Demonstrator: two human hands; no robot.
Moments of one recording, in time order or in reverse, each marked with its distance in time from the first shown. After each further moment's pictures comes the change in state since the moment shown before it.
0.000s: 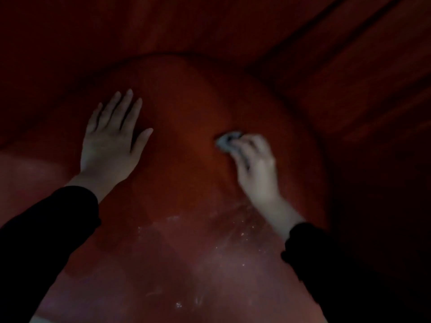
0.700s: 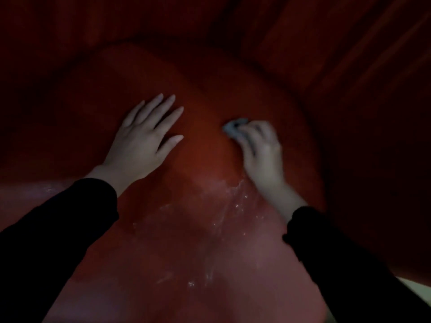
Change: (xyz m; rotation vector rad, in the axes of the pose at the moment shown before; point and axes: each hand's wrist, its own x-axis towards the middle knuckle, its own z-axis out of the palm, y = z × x) left_hand 0.015 0.065 -0.006 -0.100 -0.109 0.520; right_hand -0.041 0.014 -0.023 -0.070 0.134 0.229
